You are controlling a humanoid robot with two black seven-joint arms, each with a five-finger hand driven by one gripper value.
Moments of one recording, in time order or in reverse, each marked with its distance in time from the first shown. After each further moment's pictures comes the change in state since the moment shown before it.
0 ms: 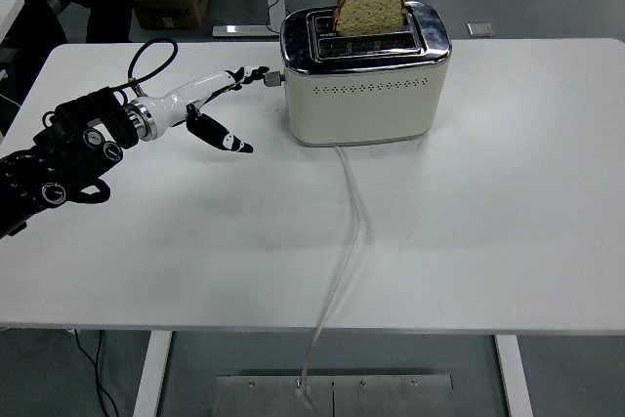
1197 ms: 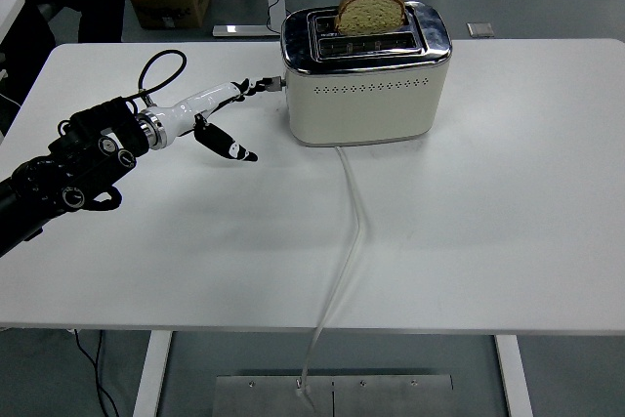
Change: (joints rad) left arm 0.004 -0.082 0.023 0.120 -0.003 0.000 0.000; right arm -0.001 0.000 0.000 0.000 0.000 0.000 0.000
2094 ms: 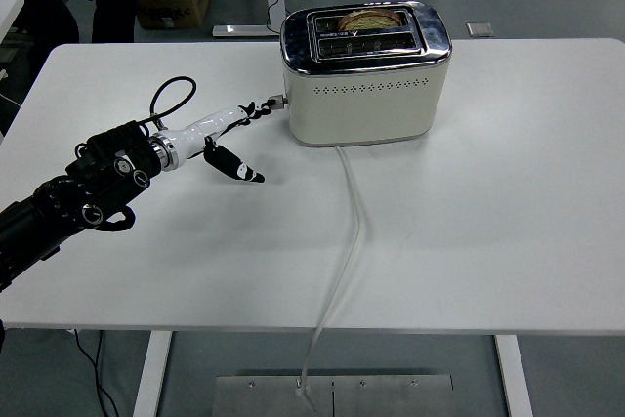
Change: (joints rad) left arm 0.052 -0.045 0.001 0.038 -0.006 0.000 0.000; right arm 0.000 0.000 0.000 0.000 0.000 0.000 0.000
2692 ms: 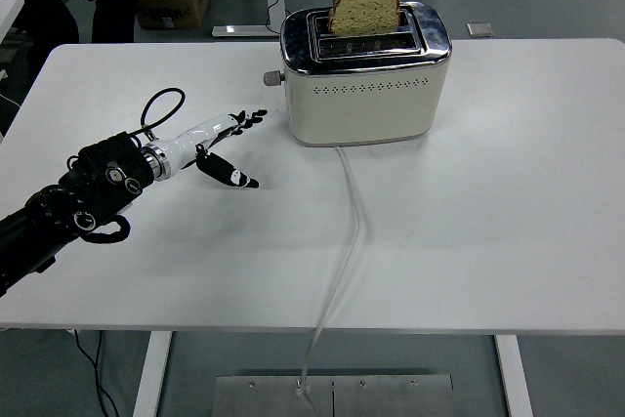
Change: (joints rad) left arm 0.027 0.015 -0.002 -0.001 -0.071 -0.001 -0.001; right arm 0.000 0.000 0.000 0.000 0.000 0.000 0.000
